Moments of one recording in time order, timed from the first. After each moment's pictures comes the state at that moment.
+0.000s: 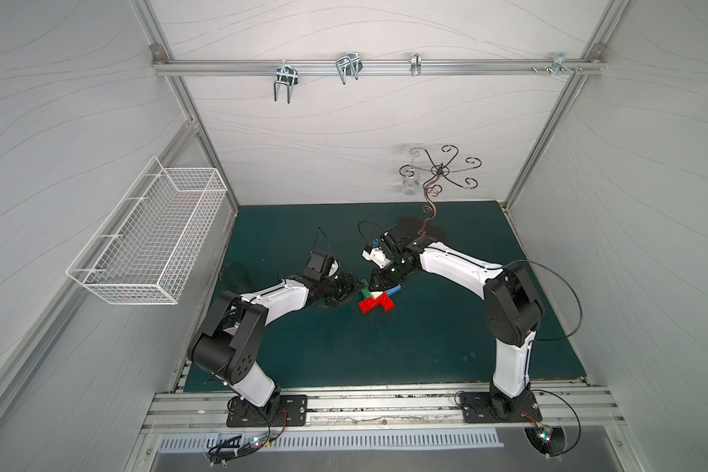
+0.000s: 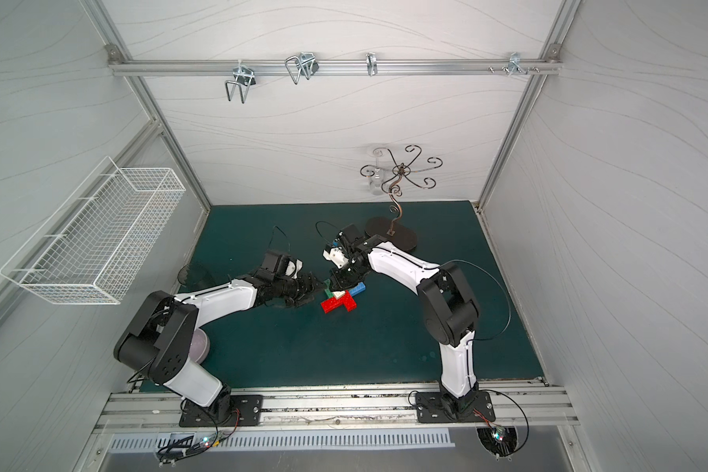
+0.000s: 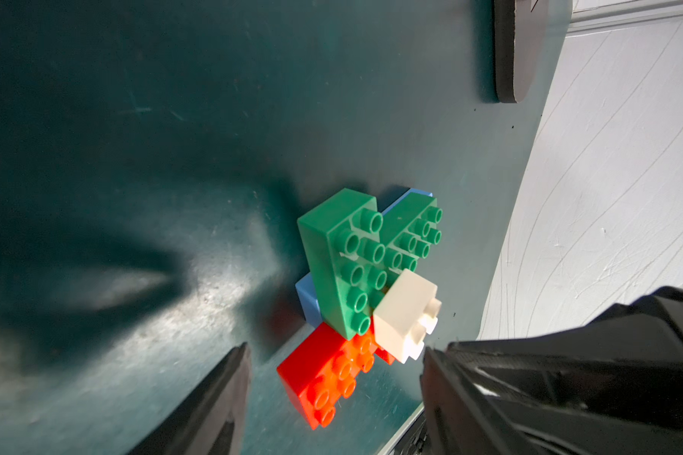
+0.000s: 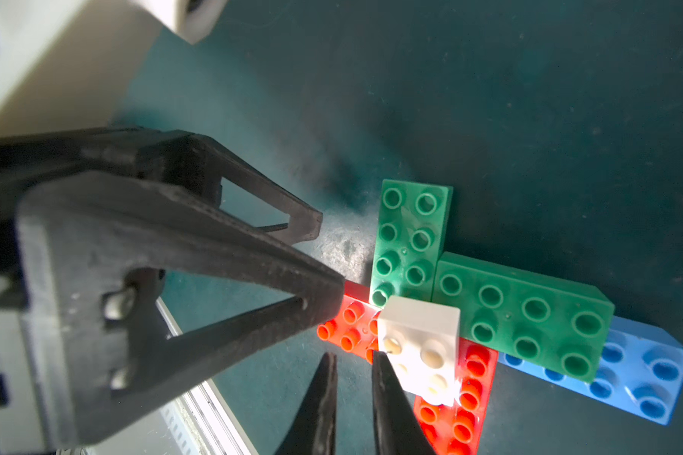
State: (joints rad) left arm -0.40 1.60 0.81 -0.12 0.51 -0.92; right arm 0.71 1.93 1.50 -0.74 -0.49 0.12
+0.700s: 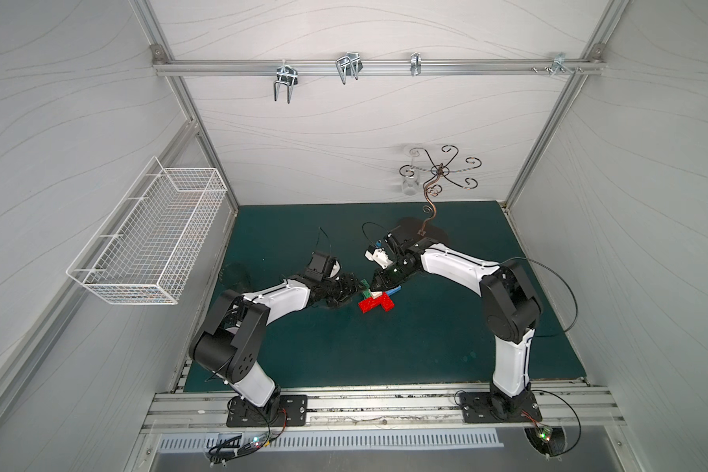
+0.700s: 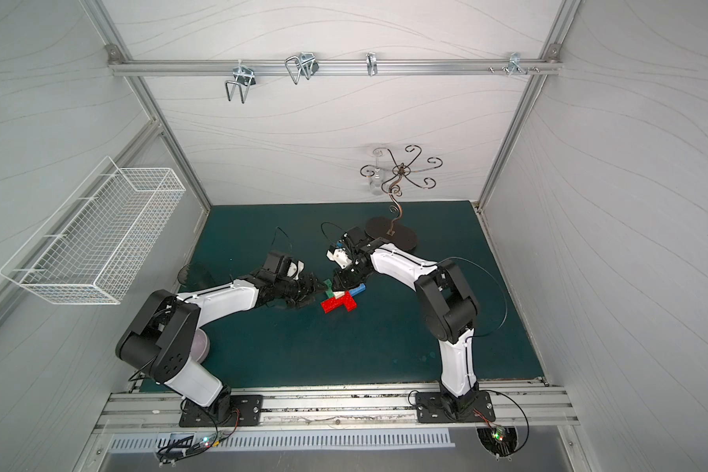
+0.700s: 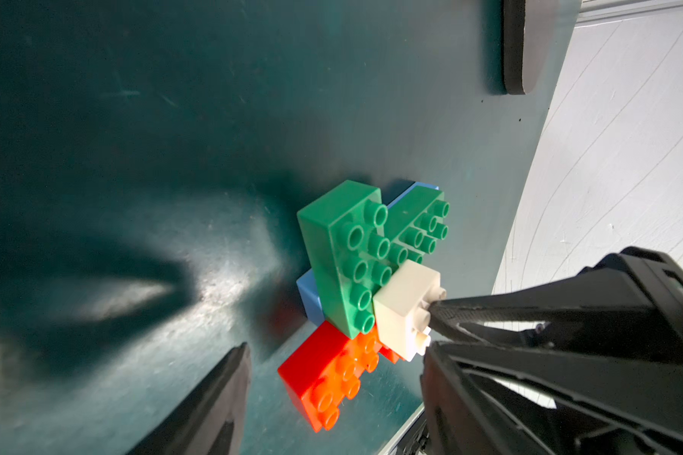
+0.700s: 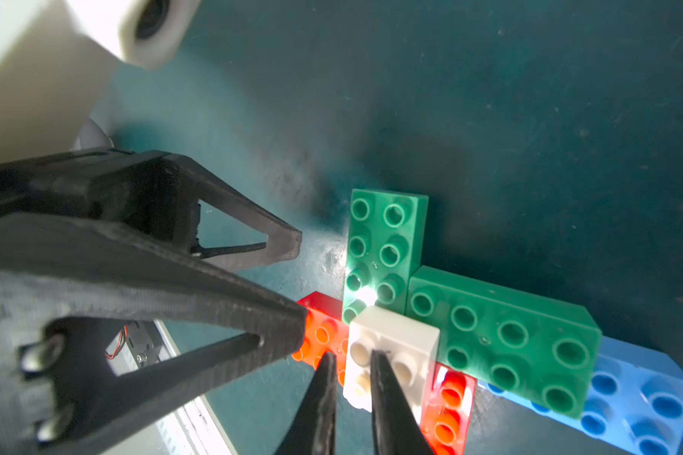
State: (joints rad) left arm -0.42 1.61 0.81 -0.13 0.51 -0.92; right arm 0.69 1.95 1.44 -0.66 -0.51 0.12
